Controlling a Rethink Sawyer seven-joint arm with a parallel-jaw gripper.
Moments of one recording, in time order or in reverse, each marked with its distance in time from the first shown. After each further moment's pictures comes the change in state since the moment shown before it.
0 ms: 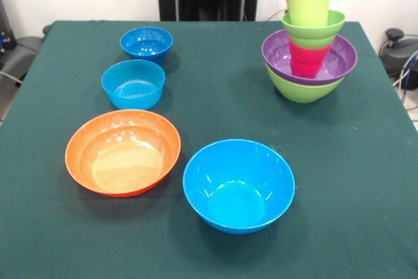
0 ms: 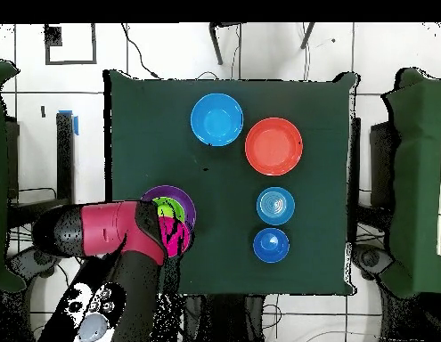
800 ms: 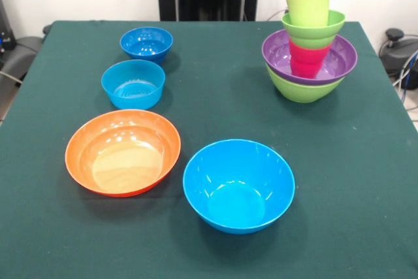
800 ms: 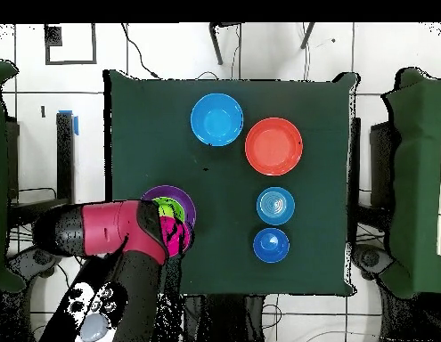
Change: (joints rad) arm -0.004 0.000 0.000 0.000 0.007 0.000 0.000
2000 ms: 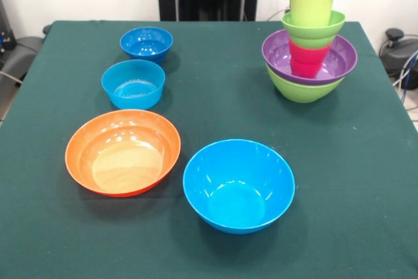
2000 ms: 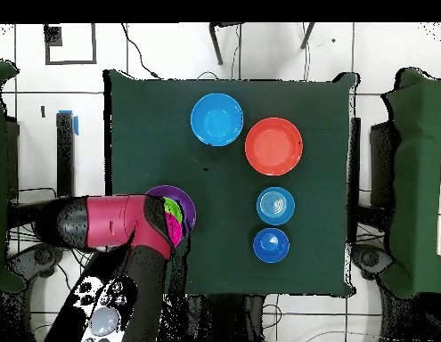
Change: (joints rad) arm -0.027 0.000 0.016 -0.011 0.057 0.000 0.000
